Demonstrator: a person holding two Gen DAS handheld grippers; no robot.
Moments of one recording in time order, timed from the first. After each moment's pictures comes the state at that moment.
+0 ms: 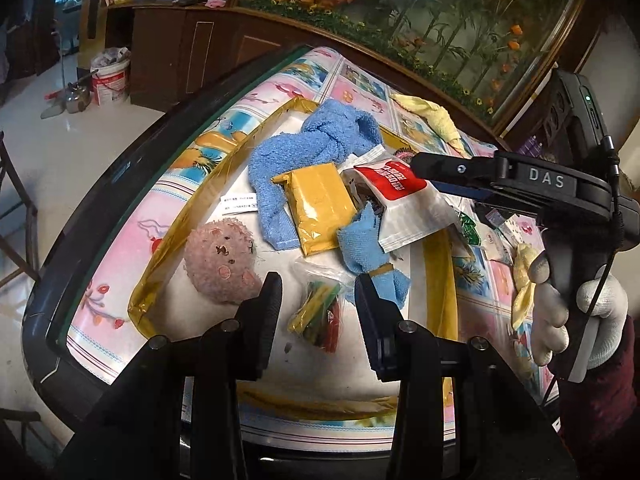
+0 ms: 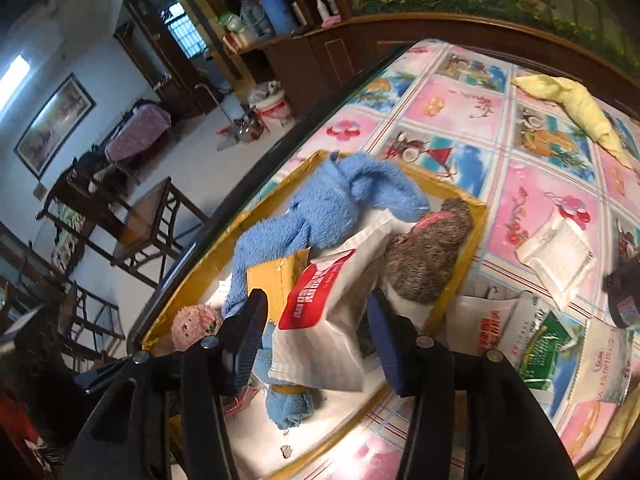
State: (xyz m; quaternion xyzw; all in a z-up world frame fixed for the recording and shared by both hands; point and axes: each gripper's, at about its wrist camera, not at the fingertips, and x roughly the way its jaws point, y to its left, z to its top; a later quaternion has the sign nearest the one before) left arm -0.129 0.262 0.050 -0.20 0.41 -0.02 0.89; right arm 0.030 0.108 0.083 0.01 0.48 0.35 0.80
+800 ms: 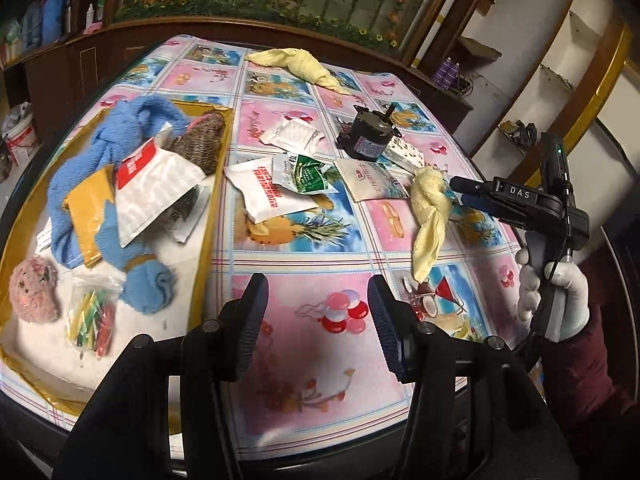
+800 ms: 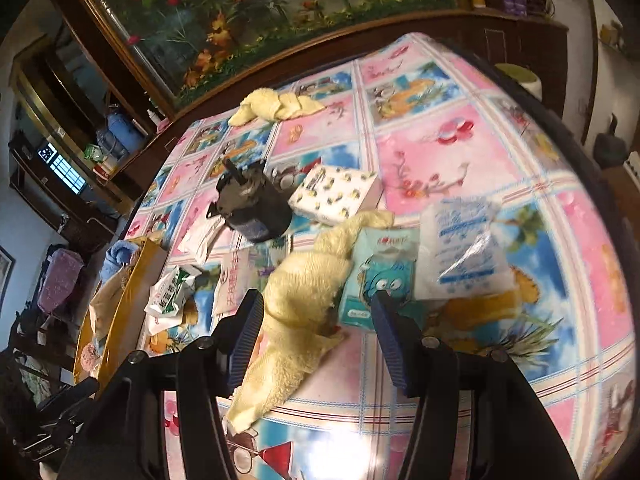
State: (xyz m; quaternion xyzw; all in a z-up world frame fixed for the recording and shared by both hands) left arm -0.106 0.103 0.071 -0.10 0.44 -0.17 0.88; right arm 0.004 -0.193 0.053 0.17 0.45 0.12 0.87
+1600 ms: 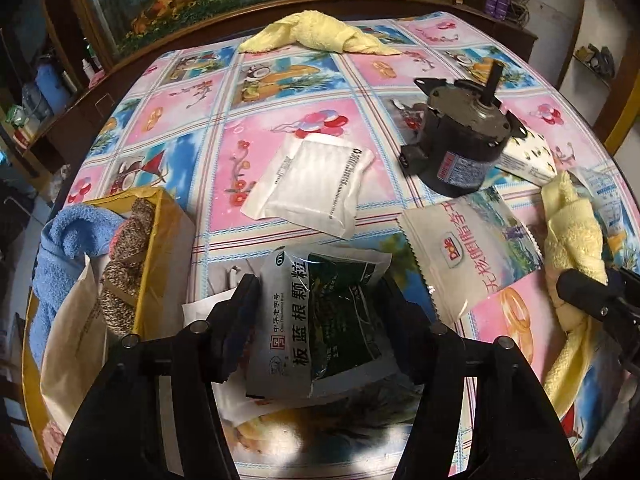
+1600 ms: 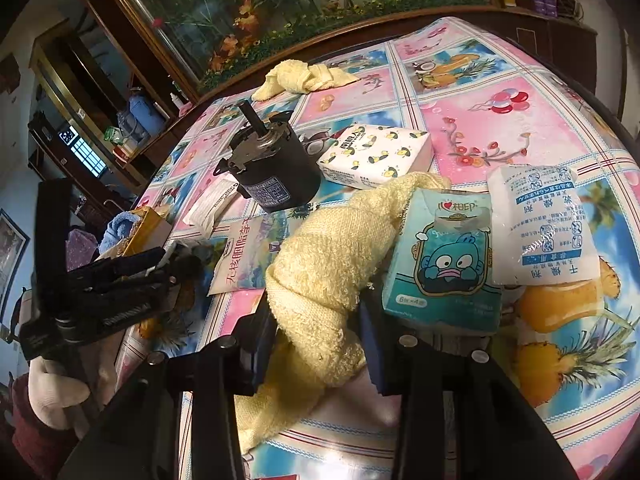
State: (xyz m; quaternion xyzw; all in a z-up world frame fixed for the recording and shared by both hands) left arm 0.049 0.023 0.015 0.09 0.48 -0.06 0.87; right arm 0.011 -0.173 0.015 0.16 0.44 0.17 0.87
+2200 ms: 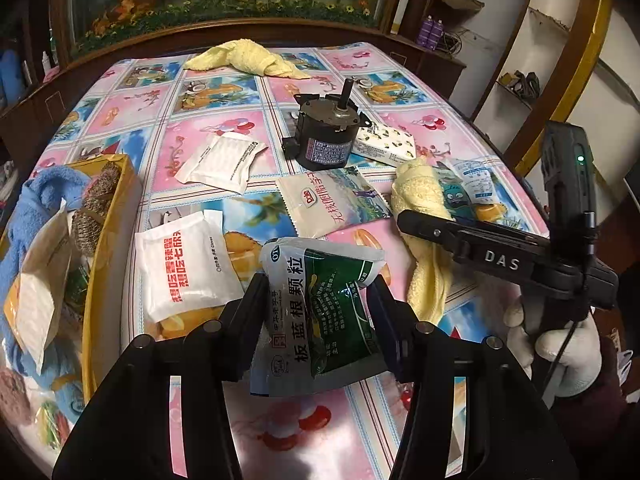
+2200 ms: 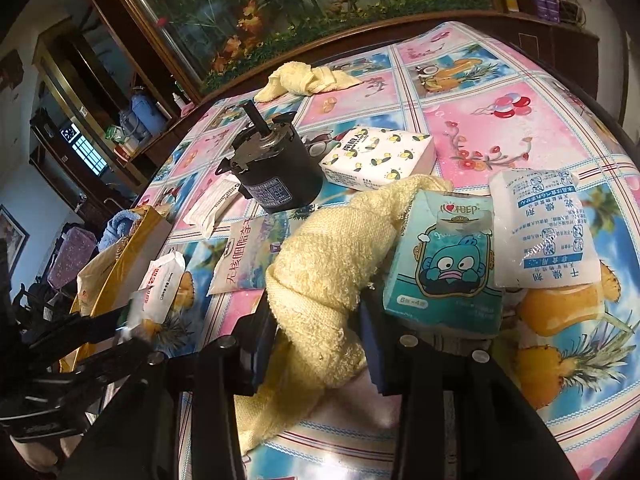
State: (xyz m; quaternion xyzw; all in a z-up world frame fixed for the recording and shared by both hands) left arm -0.039 0.015 0.055 0.00 0.45 -0.18 0.88; right arm 0.011 -0.169 0.015 0.15 0.43 0.17 0.87
